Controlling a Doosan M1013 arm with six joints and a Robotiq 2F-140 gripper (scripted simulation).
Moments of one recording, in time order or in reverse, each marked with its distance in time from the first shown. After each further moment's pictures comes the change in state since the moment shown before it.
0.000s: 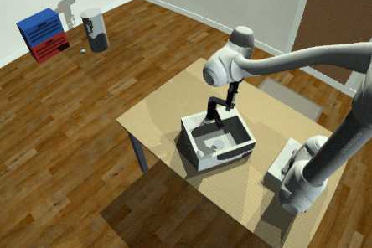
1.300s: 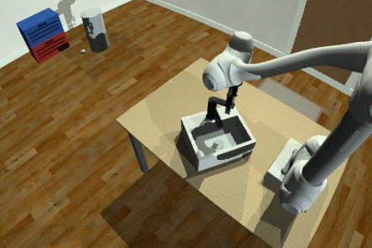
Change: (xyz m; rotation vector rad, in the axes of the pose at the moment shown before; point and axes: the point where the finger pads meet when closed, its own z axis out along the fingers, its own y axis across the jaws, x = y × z) arm 0.000 0.000 0.024 -0.001 0.000 0.000
